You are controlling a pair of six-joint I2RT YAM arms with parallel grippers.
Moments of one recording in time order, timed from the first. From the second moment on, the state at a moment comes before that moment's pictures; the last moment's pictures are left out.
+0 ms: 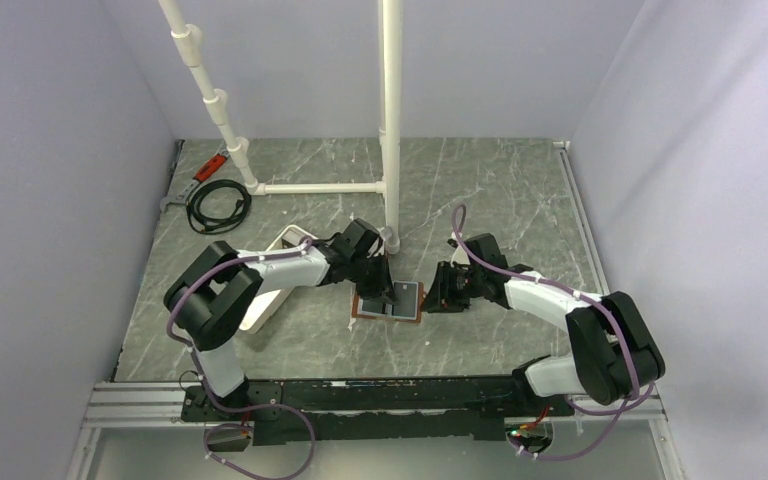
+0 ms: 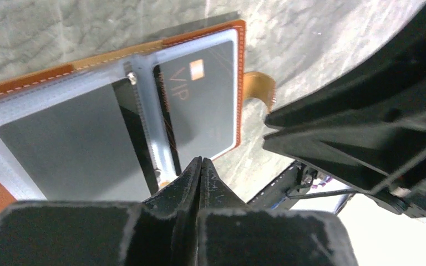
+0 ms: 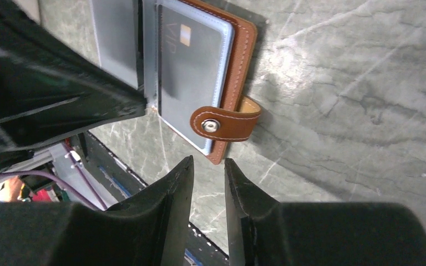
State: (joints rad) left arm -0.78 1.74 0.99 -0.16 0.39 -0.80; right arm 0.40 1.35 0.54 -0.17 -0.53 0.57
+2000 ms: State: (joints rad) left arm -0.72 1.63 0.94 -0.20 0.37 -0.78; right arm 0.48 1.48 0.59 0.06 -0.69 0.70
